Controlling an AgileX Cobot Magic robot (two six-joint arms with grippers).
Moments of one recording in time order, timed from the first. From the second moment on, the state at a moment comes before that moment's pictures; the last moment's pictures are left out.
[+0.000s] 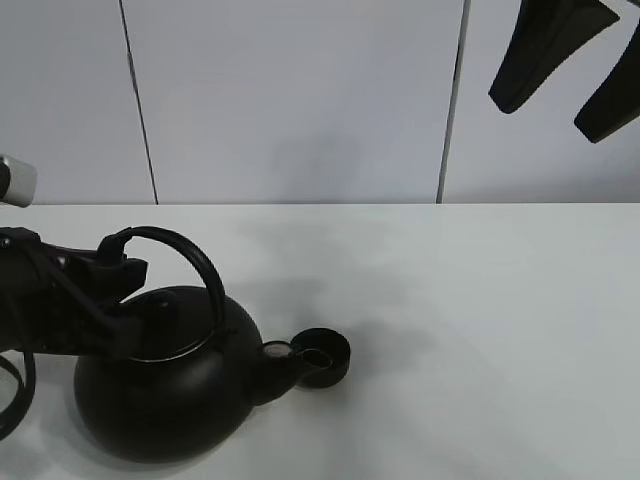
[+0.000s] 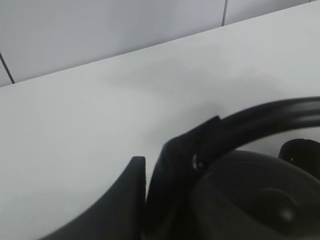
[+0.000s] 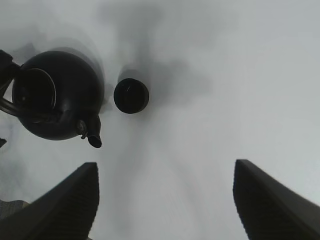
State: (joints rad) left arm -0.54 1.81 -0.26 -0.05 -1.15 0.09; right arm 0.18 1.42 -1.24 0.35 1.10 -0.18
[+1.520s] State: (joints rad) left arm -0.53 1.70 -0.54 -0.04 -0.86 0.21; right arm 0.18 1.42 -1.24 0.36 1.10 -0.18
